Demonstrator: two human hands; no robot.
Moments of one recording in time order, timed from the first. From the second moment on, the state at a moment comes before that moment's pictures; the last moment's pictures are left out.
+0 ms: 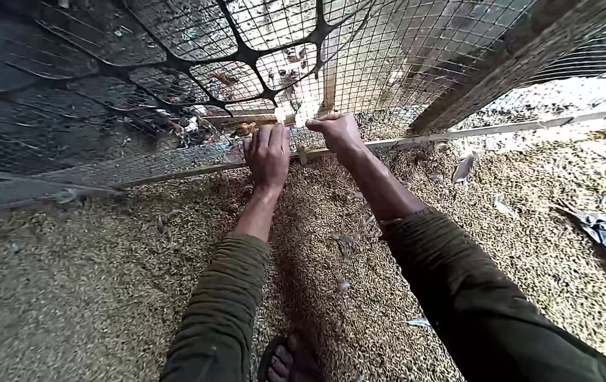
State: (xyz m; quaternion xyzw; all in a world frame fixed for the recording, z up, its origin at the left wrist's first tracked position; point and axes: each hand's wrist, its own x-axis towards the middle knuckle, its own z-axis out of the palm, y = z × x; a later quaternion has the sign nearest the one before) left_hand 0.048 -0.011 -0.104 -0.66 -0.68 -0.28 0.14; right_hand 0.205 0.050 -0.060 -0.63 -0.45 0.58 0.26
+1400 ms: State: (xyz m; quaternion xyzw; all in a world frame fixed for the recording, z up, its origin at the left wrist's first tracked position) left_hand 0.078 -0.051 -0.115 -0.47 -0.64 -0.56 -0.22; right_hand 0.203 0.002 -0.085 -0.50 -0.50 0.63 0.32
